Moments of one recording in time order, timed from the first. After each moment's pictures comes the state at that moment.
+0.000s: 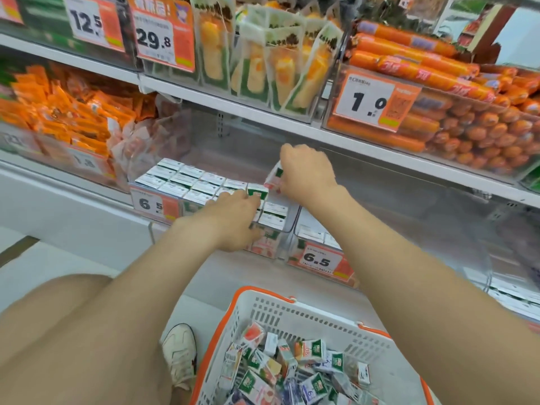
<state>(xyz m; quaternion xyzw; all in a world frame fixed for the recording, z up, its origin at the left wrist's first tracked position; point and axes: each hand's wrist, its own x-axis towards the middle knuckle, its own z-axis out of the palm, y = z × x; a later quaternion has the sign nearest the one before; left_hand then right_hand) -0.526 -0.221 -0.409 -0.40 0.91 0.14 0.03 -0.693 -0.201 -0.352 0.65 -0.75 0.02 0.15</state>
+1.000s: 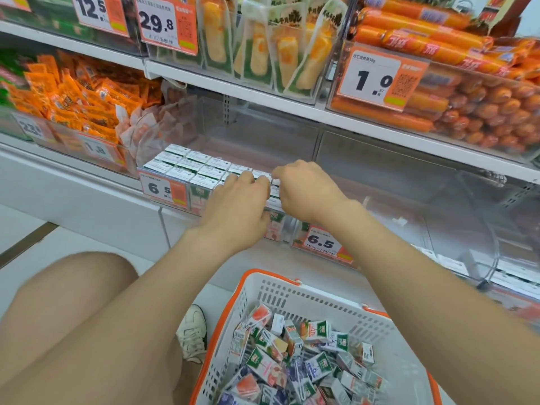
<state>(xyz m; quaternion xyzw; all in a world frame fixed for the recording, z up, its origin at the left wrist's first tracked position) -0.526 -0.175 -0.410 -0.42 0.89 0.05 -0.15 -0.695 -0.169 -0.390 0.73 -0.67 -0.03 0.12</state>
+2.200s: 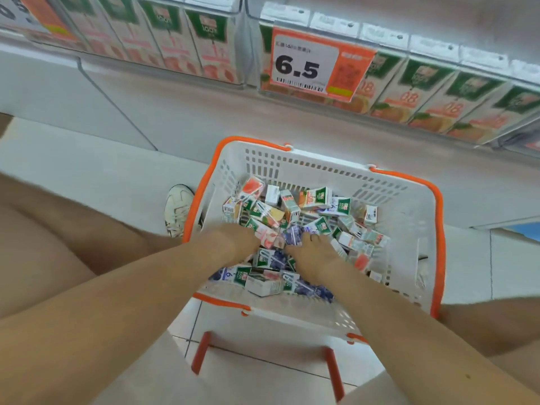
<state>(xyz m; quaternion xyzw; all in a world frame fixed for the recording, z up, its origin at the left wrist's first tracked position) -0.540 -0.063 -0.723 -0.14 0.88 0.11 0.44 -0.714 0.072 -0.766 0.66 -0.64 -0.30 -0.25</state>
